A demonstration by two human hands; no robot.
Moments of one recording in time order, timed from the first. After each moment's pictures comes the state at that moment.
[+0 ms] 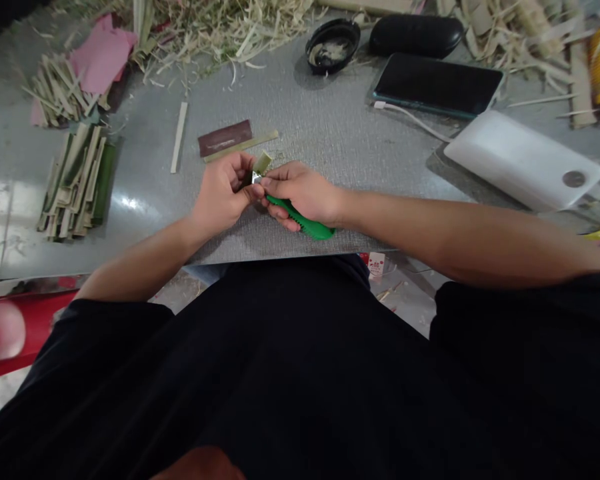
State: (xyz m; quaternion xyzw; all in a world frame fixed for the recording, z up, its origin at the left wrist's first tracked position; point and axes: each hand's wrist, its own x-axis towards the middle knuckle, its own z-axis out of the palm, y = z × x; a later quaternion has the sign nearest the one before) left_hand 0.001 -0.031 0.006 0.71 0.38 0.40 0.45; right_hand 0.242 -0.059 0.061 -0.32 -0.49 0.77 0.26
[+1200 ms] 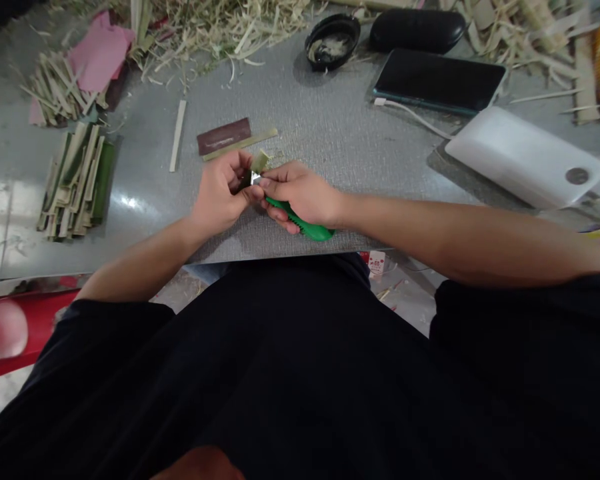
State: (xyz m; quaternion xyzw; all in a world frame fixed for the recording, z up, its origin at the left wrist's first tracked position) left_hand 0.003 -0.036 0.014 0.70 0.39 0.40 0.44; right_hand 0.242 -0.065 0.064 -0.30 -0.53 0.75 0.27
